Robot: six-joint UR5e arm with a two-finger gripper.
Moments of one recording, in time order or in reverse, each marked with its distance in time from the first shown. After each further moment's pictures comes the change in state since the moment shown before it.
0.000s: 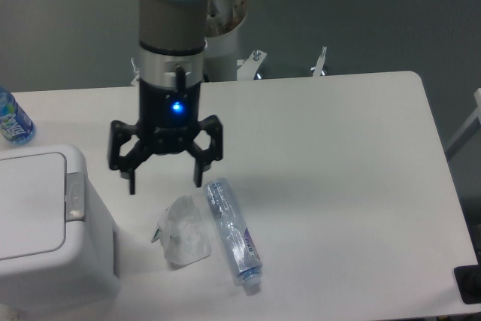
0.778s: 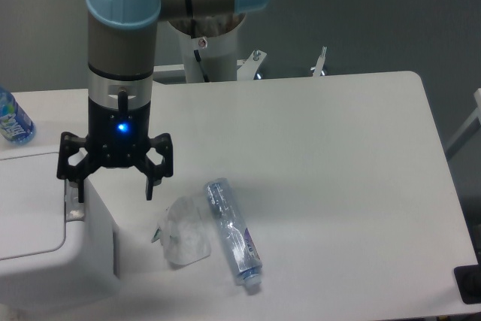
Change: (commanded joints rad) arm -0.054 -0.014 0.002 0.000 0.002 -0.011
